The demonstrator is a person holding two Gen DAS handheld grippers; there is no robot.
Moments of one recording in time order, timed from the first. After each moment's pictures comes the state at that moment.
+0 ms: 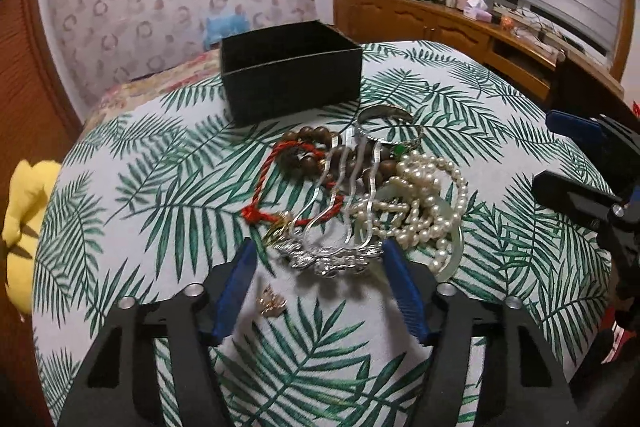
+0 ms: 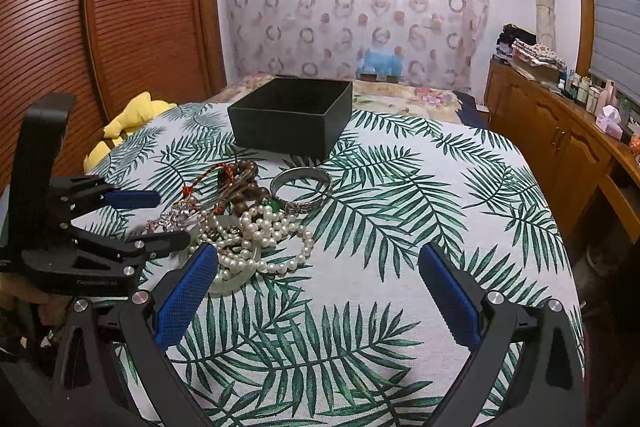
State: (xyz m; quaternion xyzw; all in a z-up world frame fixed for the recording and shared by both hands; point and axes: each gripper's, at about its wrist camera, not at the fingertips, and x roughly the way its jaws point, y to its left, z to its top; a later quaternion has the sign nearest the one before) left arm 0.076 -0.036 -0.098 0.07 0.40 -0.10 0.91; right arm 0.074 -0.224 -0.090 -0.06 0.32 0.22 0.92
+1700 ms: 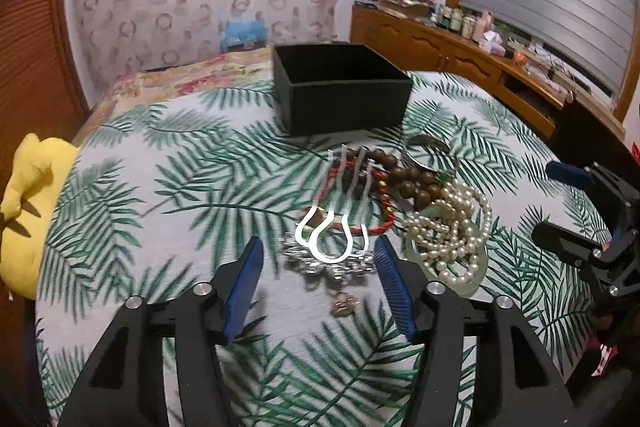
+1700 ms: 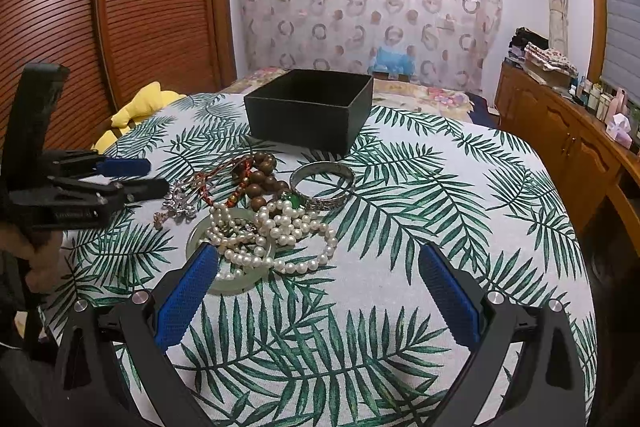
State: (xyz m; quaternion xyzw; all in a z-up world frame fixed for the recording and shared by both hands) left arm 0.076 0.011 -0.093 0.02 0.39 -0.09 0.92; right arm 0.076 -0.208 -0.098 -0.07 0.32 0.23 0.91
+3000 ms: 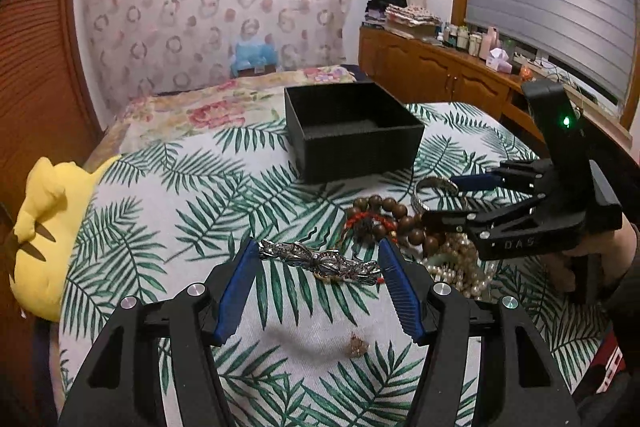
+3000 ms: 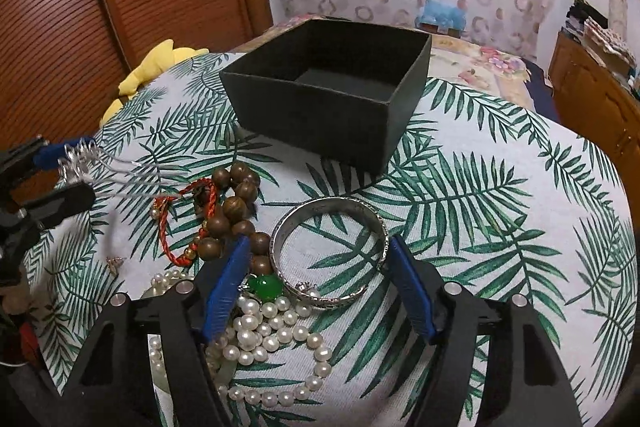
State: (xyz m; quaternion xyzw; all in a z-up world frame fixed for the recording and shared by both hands) left arm 0.084 0.019 -0.063 0.02 0.34 -0.07 0.94; right arm 0.192 -0.160 -0.121 -0.09 0.42 0.31 0.85
